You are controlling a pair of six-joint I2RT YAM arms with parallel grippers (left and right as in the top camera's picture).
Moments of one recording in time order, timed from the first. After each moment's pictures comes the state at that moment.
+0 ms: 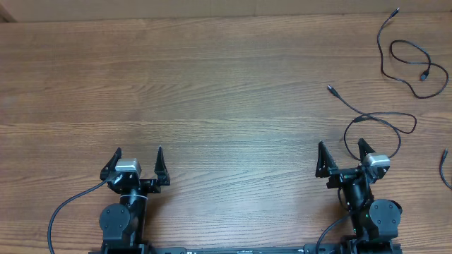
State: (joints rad) left arm 0.00 0.02 0.01 -0.08 0.01 -0.07; right arm 0.03 0.02 0.02 -0.03 -0.11 0.17
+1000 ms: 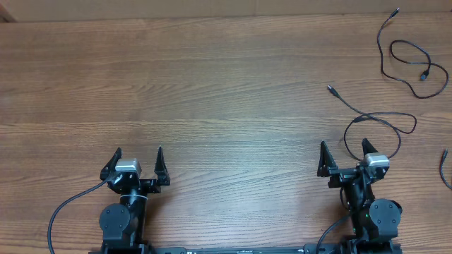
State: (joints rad) left arm 0.00 0.02 0.01 -0.08 0.01 -0.07; right arm 0.03 0.02 0.02 -0.03 -0.07 0.09
